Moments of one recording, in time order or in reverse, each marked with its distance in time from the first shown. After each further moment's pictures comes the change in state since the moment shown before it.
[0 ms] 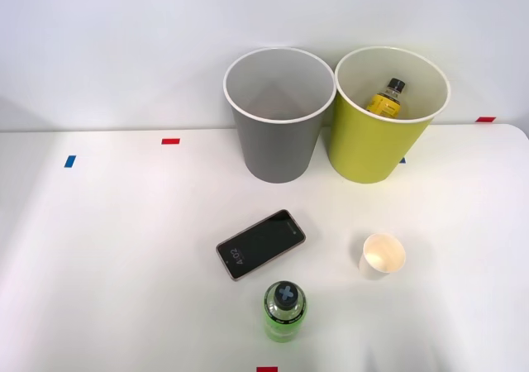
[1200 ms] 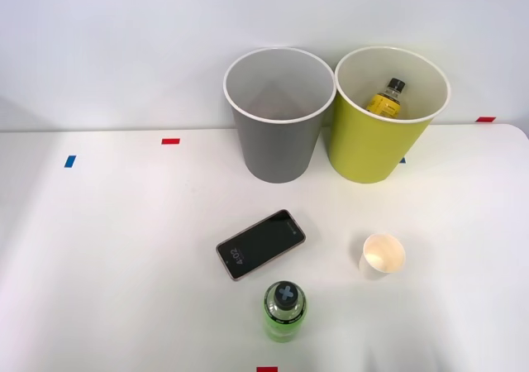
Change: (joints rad) arm 0.000 0.000 0.000 0.000 0.000 0.000 0.000
